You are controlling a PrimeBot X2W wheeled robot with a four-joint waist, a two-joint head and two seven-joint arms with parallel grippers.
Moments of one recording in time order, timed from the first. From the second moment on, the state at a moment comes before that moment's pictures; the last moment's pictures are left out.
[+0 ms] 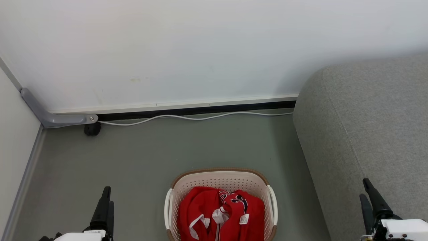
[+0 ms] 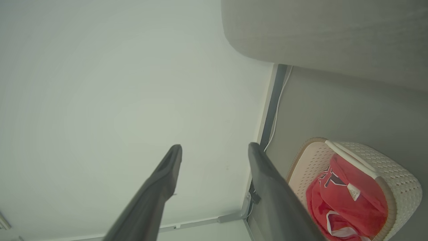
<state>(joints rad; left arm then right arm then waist) 0.01 0.01 0.06 0.35 -1.56 -0.12 0.05 -0.02 -0.05 -0.08 0.34 1.56 0.13 0.07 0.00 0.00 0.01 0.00</state>
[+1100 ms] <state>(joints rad) -0.03 0.02 0.02 0.31 -1.14 -0.08 -0.04 -0.10 -0.16 0.01 0.34 1.22 0.13 -0.03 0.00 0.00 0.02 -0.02</state>
